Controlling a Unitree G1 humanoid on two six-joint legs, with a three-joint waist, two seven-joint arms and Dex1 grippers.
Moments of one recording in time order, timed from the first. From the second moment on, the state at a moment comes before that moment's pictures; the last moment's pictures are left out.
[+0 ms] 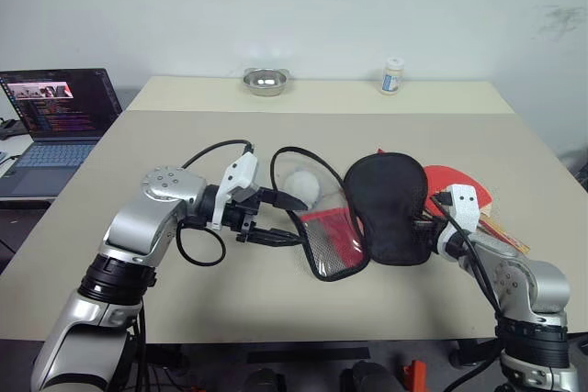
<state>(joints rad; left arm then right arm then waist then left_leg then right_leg) -0.64 0.72 -0.15 -0.03 -0.43 0.40 -1.43 -0.33 -0.34 -0.25 -0.24 0.46 1.09 0.18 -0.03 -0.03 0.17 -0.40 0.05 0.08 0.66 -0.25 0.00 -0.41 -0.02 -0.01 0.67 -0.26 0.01</state>
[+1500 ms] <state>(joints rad) -0.68 0.64 -0.17 0.01 -0.41 0.39 -1.43 -0.45 -0.85 -0.12 0.47 0.28 0.63 0.83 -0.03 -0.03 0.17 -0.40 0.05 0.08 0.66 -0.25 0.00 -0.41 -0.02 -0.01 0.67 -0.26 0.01</state>
